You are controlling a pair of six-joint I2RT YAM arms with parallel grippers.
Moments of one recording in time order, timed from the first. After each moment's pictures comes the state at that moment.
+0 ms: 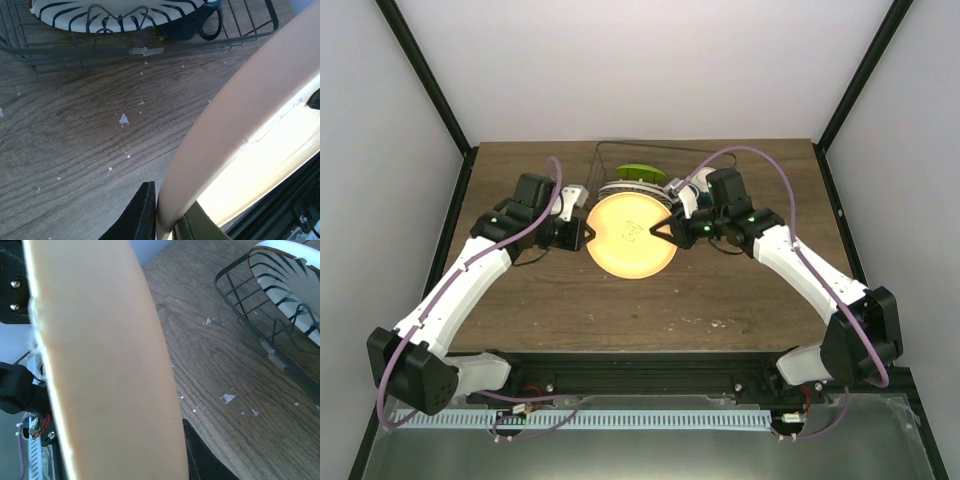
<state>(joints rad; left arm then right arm) -0.41 1.25 1.18 -0.81 0.37 -0.21 0.49 1.39 1.12 -0.40 -0.72 0.01</state>
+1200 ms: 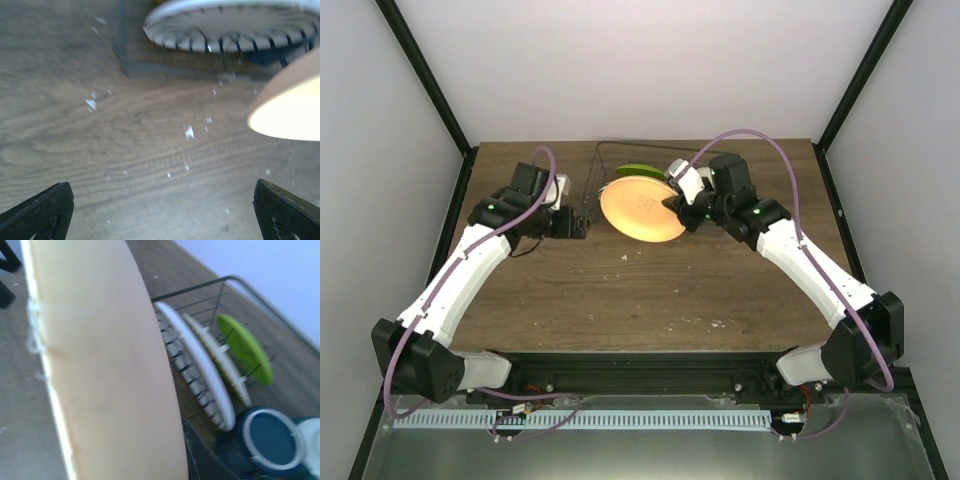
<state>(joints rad) -0.37 1.31 1.26 -0.91 0.15 -0.26 0.50 1.39 1.24 -0.44 -0.38 -0.30</state>
